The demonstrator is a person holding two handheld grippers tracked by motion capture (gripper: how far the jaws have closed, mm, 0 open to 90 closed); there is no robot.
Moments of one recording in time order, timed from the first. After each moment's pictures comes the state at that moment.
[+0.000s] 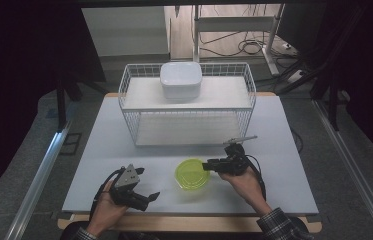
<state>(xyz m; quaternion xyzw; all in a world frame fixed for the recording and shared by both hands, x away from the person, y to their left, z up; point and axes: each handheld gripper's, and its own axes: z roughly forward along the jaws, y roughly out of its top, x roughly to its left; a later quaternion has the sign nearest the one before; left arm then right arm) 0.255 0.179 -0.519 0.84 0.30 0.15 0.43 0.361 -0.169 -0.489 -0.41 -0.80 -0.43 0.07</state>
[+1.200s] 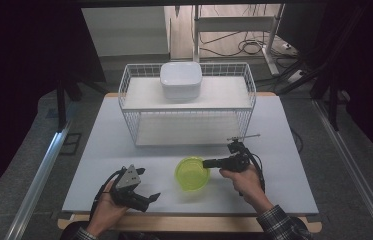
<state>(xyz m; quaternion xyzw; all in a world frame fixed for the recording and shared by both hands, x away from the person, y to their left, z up) 0.254 0.177 -0.519 0.84 0.29 0.16 0.43 0.368 -0.176 -0.489 -0.44 -0.76 -0.45 0.16</state>
